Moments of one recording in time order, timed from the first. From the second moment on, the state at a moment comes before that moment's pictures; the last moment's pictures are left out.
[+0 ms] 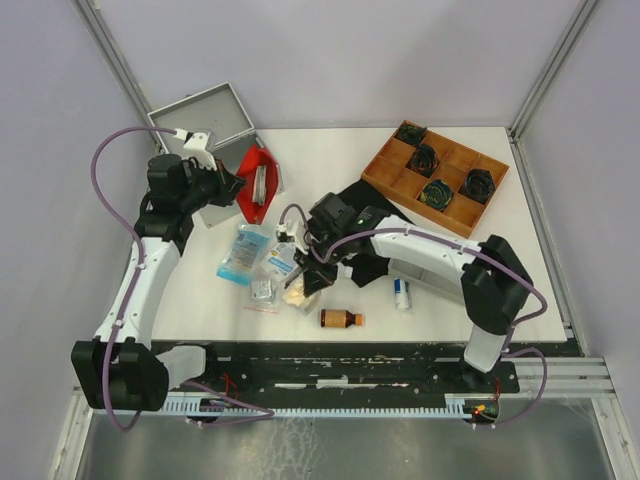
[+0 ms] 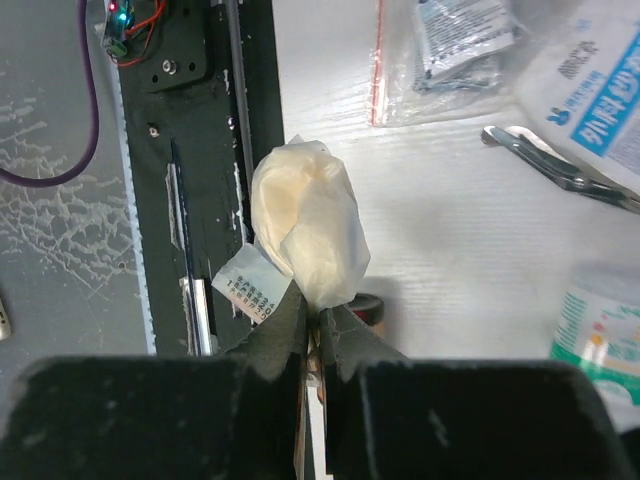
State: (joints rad) left arm -0.03 1.17 1.06 -0.22 0.47 -0.12; right arm 0.90 1.80 1.38 -0.61 -0.70 -0.21
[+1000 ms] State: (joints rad) left arm -0.41 1.26 1.01 -0.14 0.20 -0.29; right arm 0.73 1.65 1.74 -0.69 -0.17 -0.02
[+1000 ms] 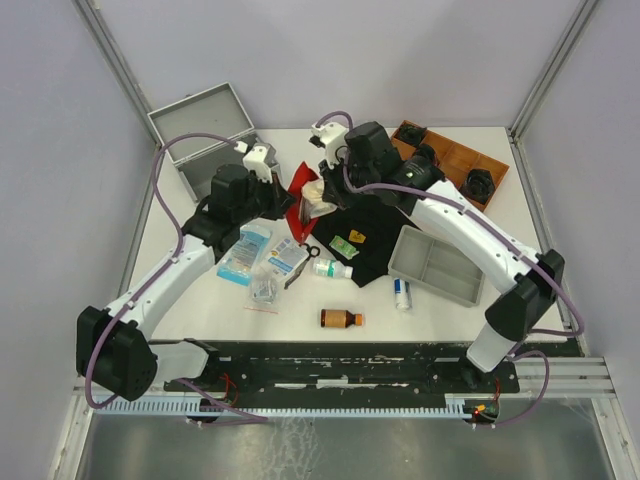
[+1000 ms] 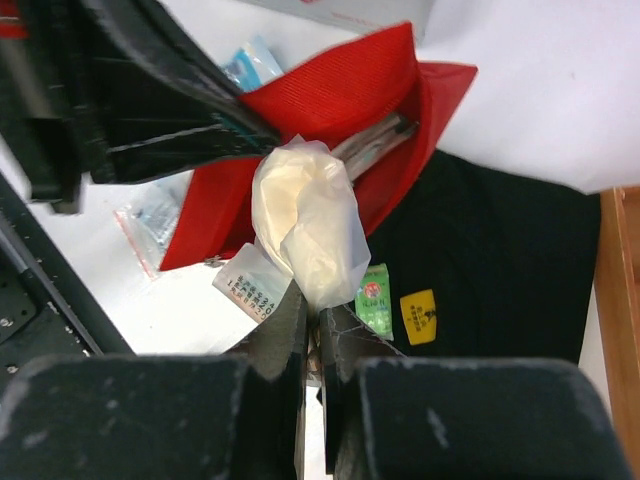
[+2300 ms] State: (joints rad) left arm -0.47 1.27 0.86 0.16 0.40 -0.44; right arm 0.73 1.84 1.83 -0.74 -0.07 0.15
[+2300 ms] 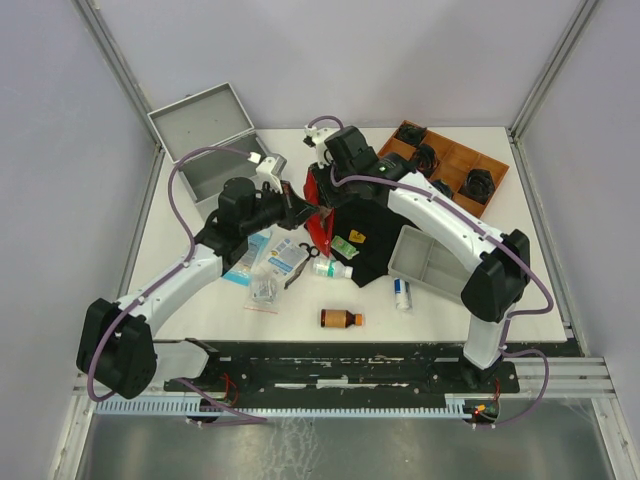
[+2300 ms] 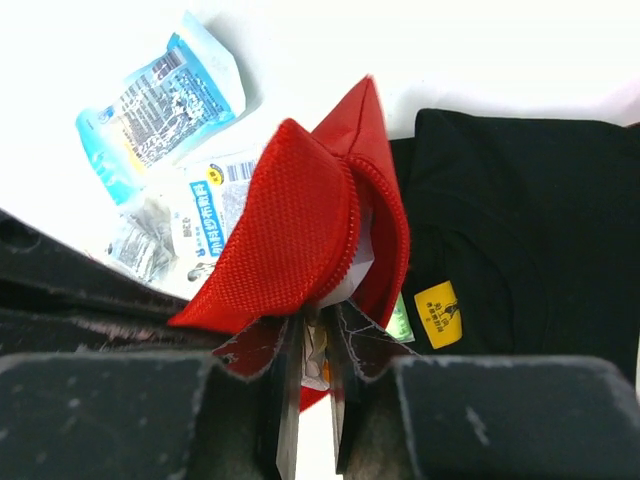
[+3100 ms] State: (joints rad) left arm -0.41 1.26 0.85 0.16 0.37 -0.48; right arm 0.73 1.81 1.83 -0.80 -0.17 -0.01
